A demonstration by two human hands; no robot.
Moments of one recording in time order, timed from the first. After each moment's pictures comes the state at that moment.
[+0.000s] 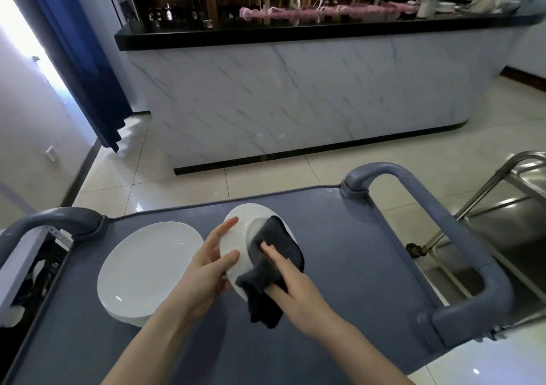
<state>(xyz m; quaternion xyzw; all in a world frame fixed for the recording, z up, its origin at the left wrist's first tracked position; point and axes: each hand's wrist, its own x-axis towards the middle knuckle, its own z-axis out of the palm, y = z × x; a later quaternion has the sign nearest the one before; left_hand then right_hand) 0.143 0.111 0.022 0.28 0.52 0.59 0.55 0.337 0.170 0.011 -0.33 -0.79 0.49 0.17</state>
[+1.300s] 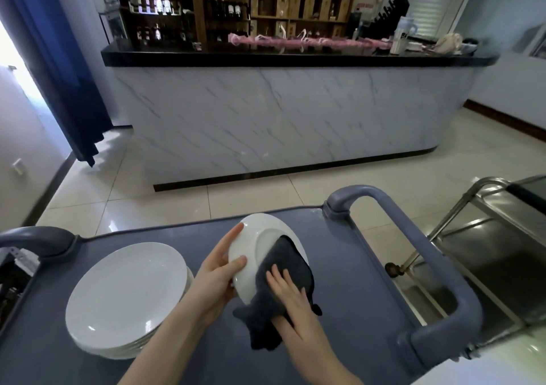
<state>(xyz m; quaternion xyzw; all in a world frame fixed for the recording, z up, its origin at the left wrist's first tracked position) 0.170 0.147 0.033 0.27 0.47 0.61 0.58 0.362 0.162 0.013 -0.36 -0.82 0.40 0.17</state>
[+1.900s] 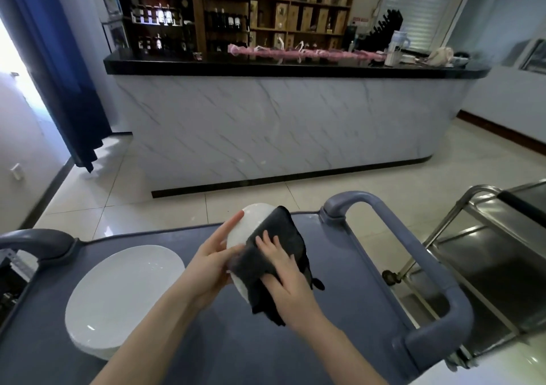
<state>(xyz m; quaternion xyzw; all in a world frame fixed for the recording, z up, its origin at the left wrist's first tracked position) 0.157 0.156 0.055 0.33 0.48 0.58 0.57 0.335 0.189 0.051 -0.34 -0.81 0.41 0.25</state>
